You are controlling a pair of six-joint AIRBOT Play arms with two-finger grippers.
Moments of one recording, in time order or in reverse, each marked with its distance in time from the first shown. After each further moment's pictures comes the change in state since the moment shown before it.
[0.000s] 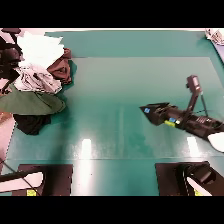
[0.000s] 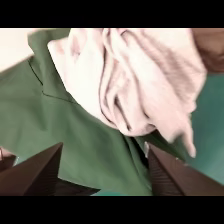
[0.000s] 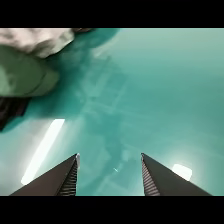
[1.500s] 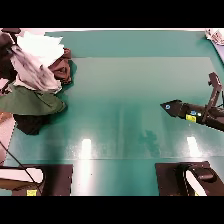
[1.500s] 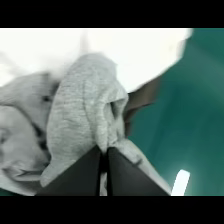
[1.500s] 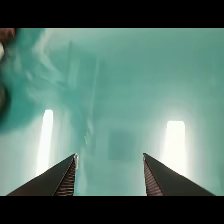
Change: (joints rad) left arm 0.232 -0.121 0.161 -0.549 0.254 0.066; right arm -0.457 0.000 0.032 0.161 0.342 -0.082
